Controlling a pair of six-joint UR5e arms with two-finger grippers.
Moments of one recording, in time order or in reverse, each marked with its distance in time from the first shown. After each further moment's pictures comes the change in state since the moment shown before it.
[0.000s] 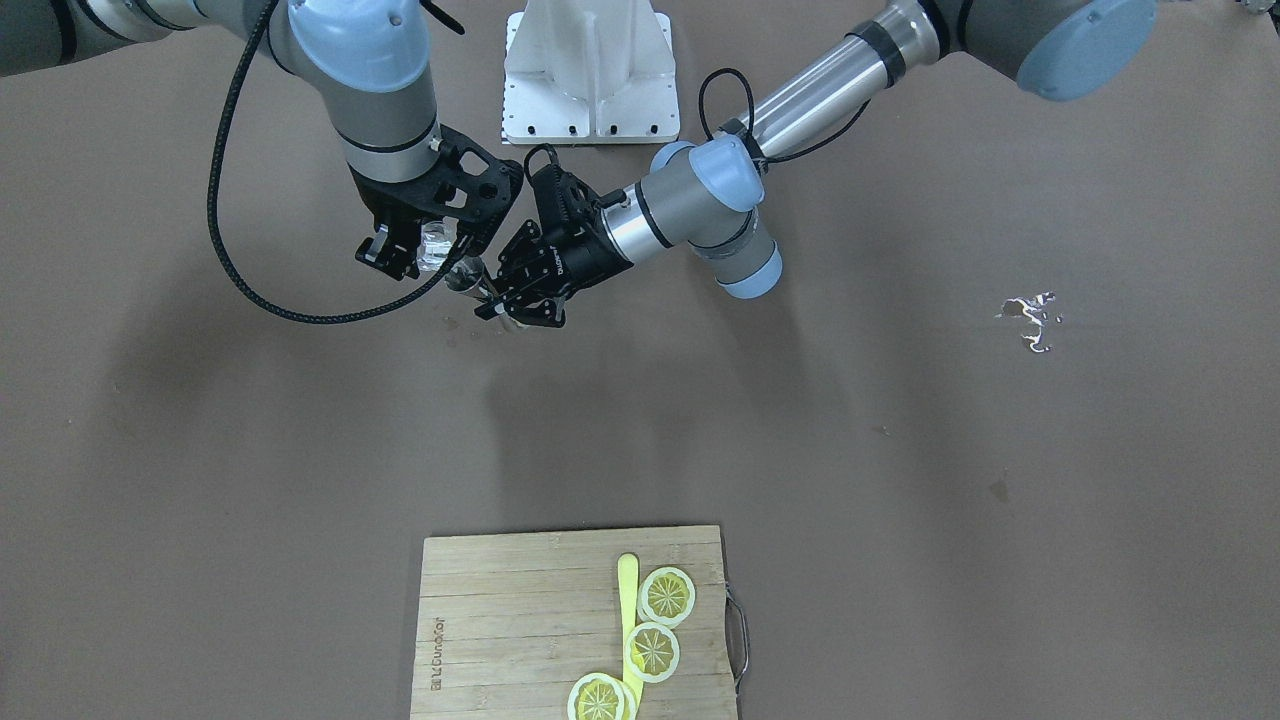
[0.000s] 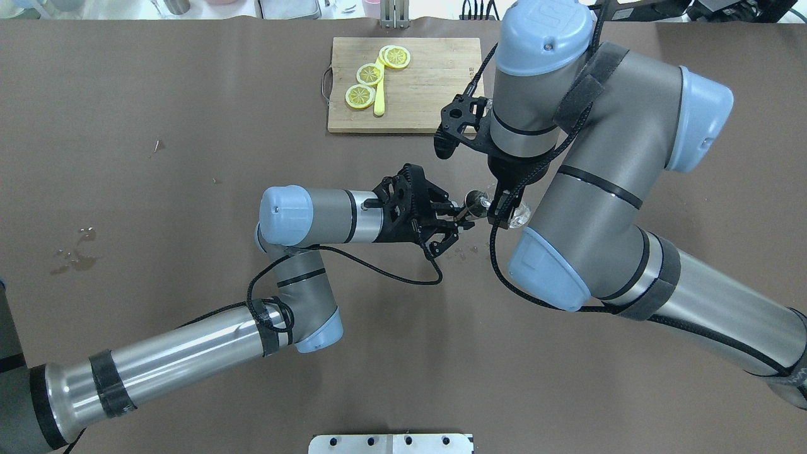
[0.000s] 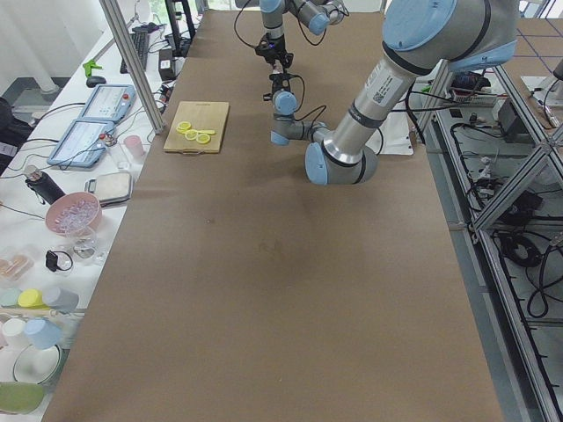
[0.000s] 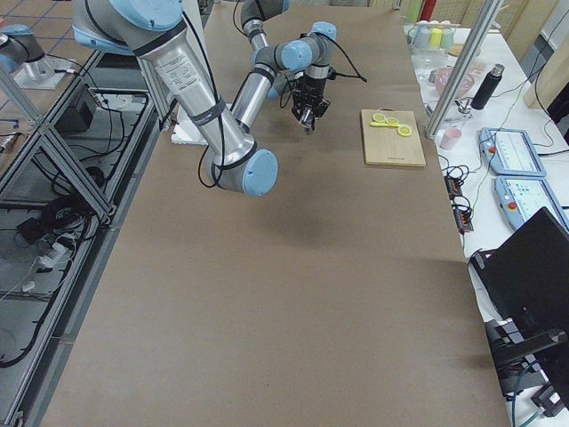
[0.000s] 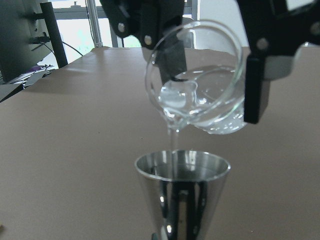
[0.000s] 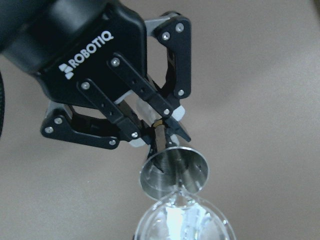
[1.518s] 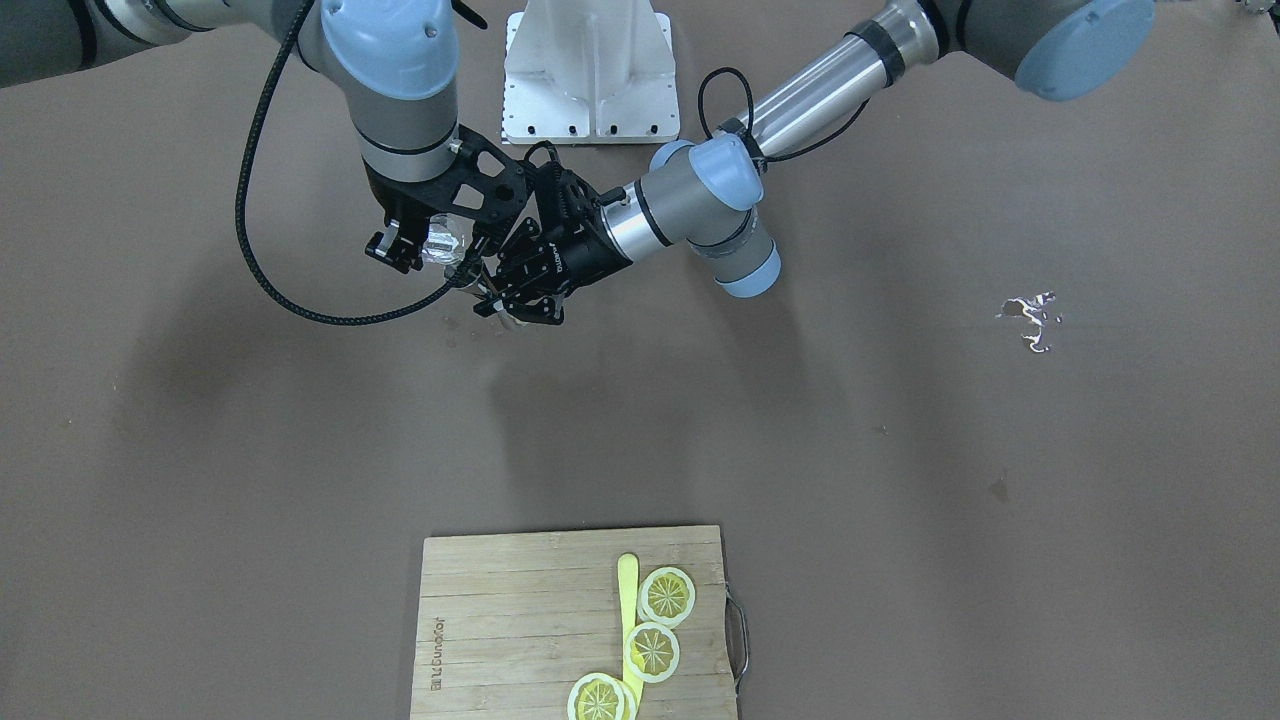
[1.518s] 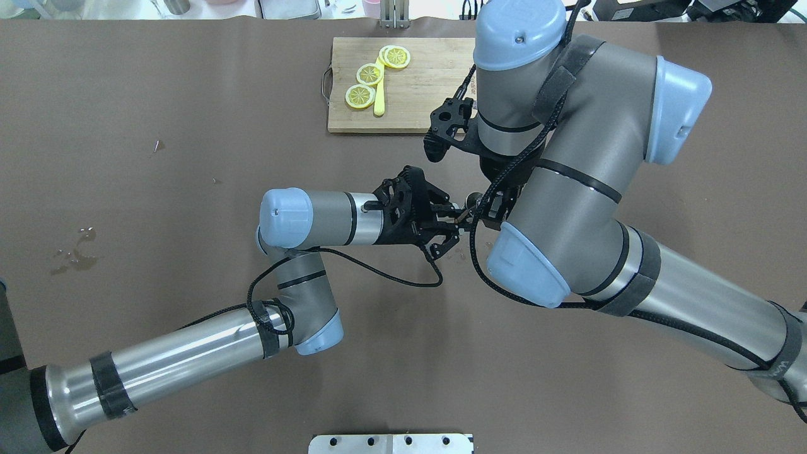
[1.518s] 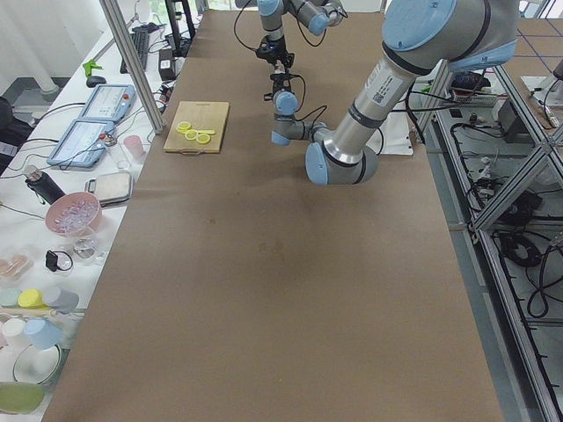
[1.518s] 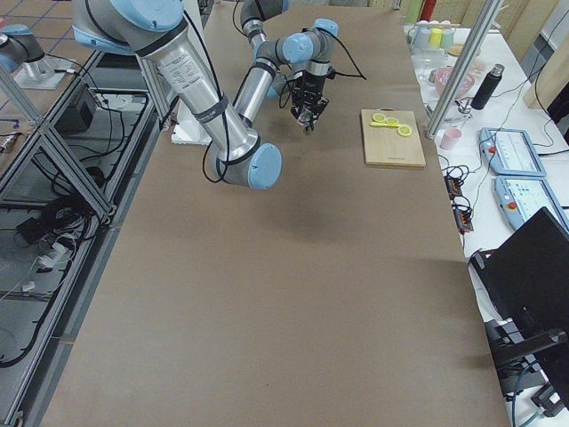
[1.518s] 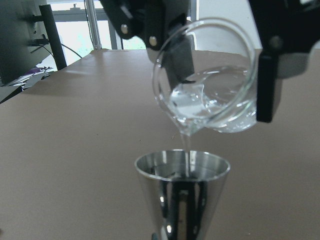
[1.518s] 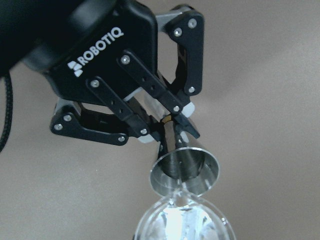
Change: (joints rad) left arm 0.004 0.001 0.000 -0.010 0.003 0.000; right arm -0.009 0.053 -0.029 -0.100 -0.001 -0.034
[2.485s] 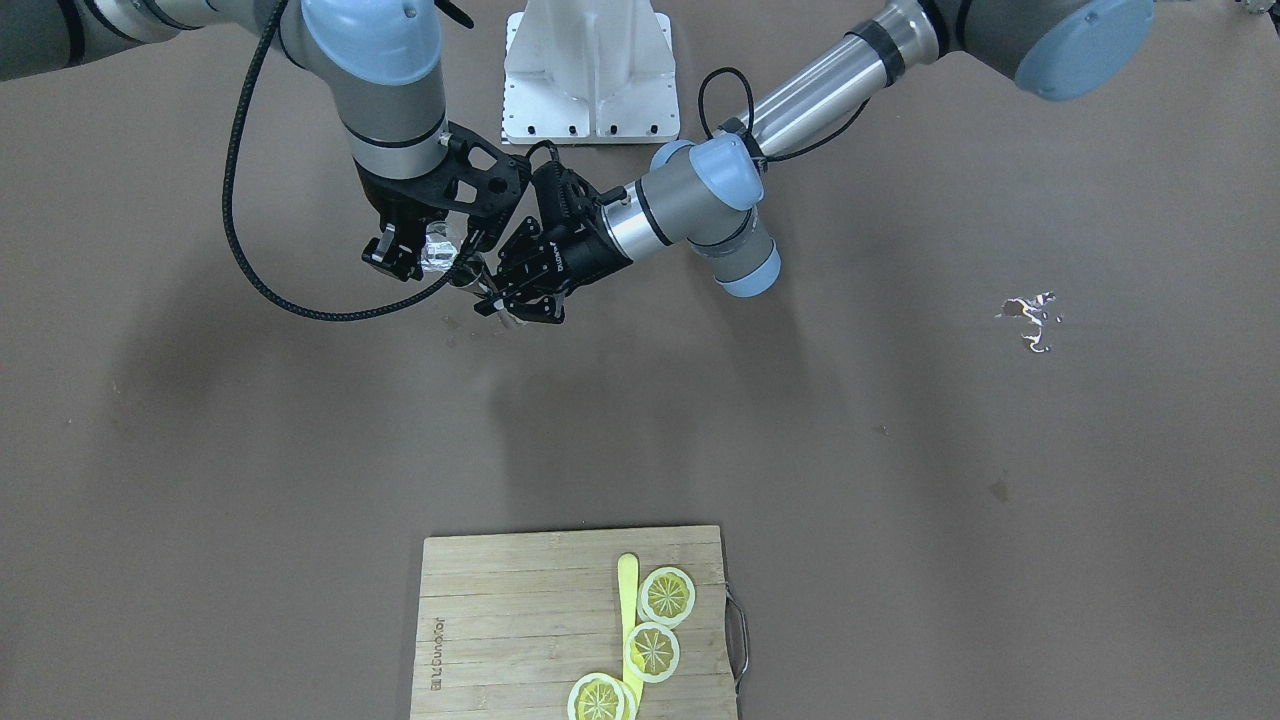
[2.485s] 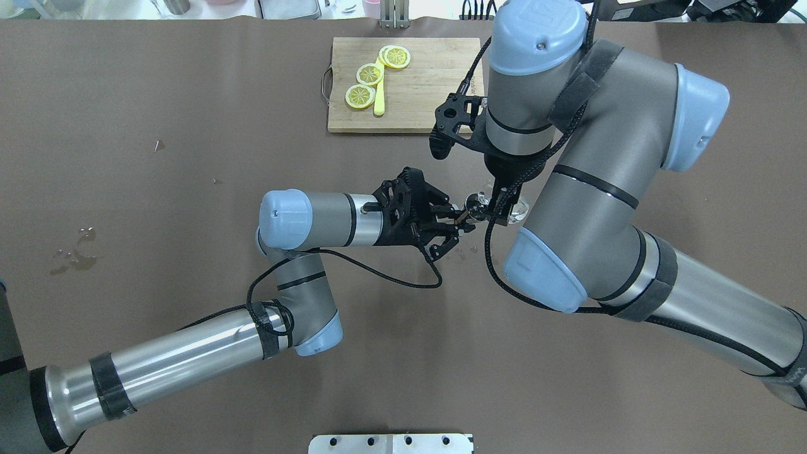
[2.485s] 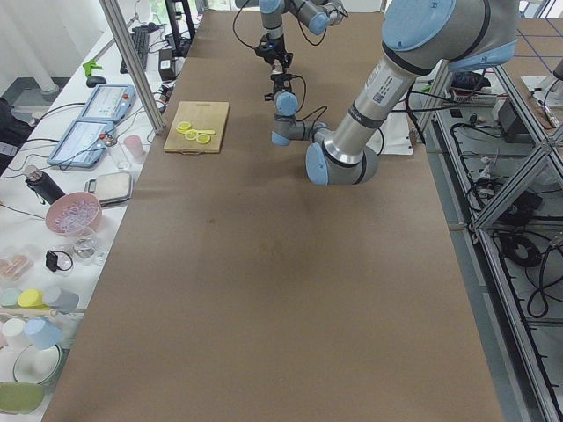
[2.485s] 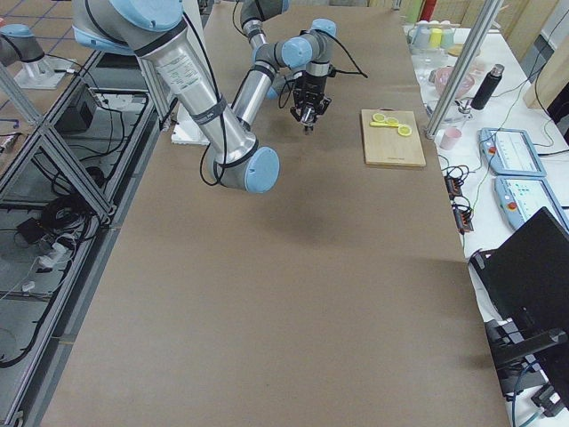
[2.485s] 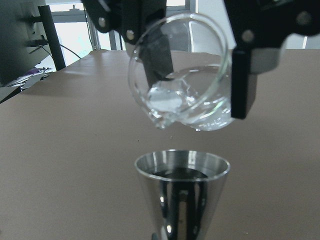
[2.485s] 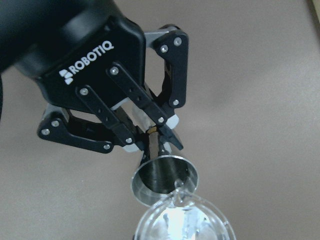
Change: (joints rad) left arm 0.002 0.002 0.000 -0.003 0.001 0.002; right arm 0.006 -0.055 0.043 0.118 -0.028 0.000
